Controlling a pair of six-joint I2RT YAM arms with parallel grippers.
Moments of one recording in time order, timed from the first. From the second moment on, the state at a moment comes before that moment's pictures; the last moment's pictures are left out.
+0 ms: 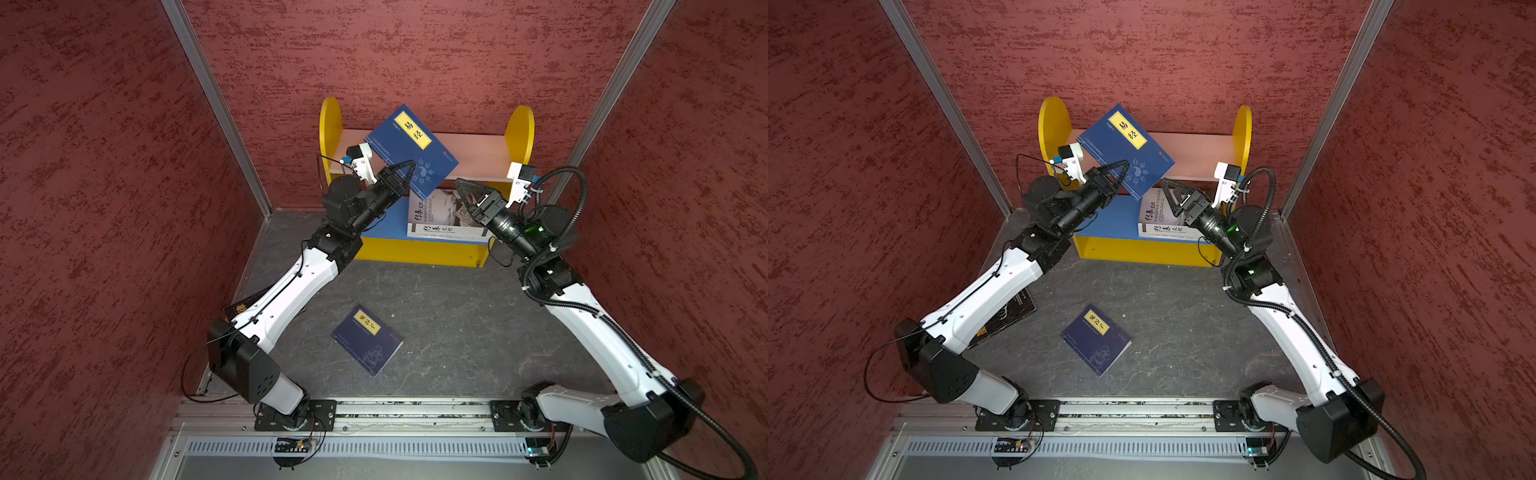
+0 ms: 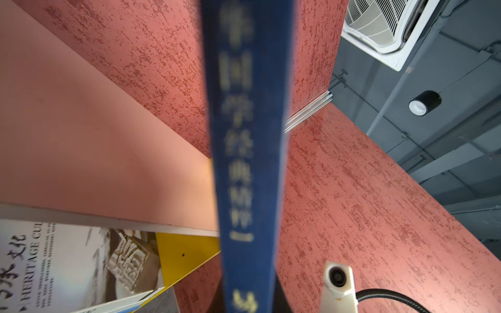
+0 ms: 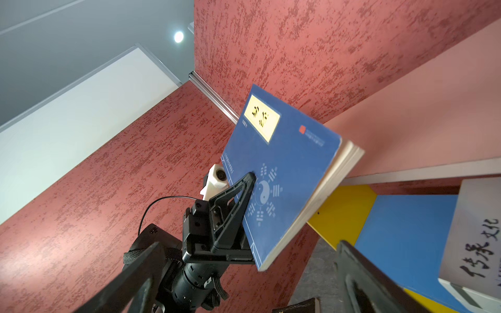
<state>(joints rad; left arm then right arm) -0.55 1.55 1.57 0.25 0.17 -1.06 0.38 1.25 1.22 0.35 -0.43 1.04</state>
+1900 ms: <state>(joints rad) -0.28 1.69 1.78 0.07 0.65 -1.17 0.09 1.42 1.29 0.52 -0.91 1.31</state>
